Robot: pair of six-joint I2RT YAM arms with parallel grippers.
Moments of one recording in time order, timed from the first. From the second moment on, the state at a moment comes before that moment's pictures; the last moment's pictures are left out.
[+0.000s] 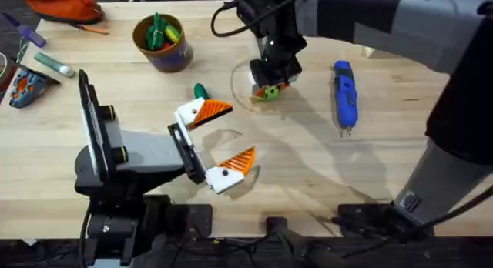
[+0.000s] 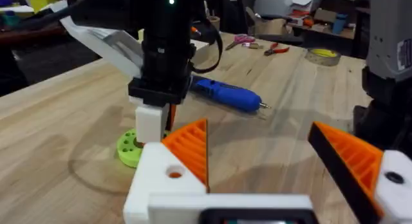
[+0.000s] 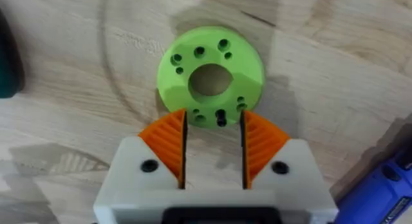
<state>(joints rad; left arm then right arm) 0.01 0.01 0.01 -0.12 1.09 0.04 0.64 2.02 1.61 -1.04 0.06 0.32</state>
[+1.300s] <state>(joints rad) 0.01 0.01 0.01 -0.12 1.08 0.04 0.64 2.04 1.61 -1.03 0.08 0.31</state>
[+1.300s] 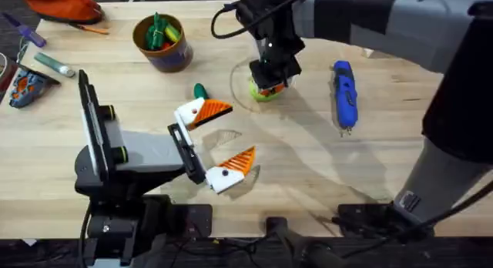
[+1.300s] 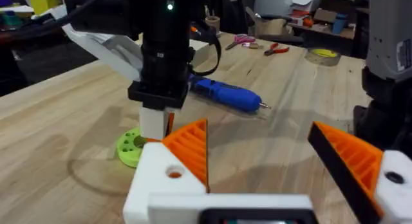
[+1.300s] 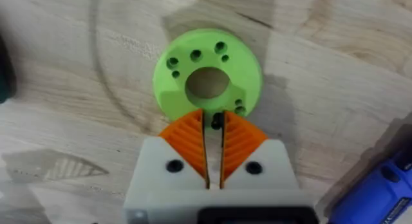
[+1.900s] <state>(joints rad) 0.01 0.01 0.01 -0.12 1.08 0.04 0.64 2.04 1.61 -1.04 0.10 0.31</state>
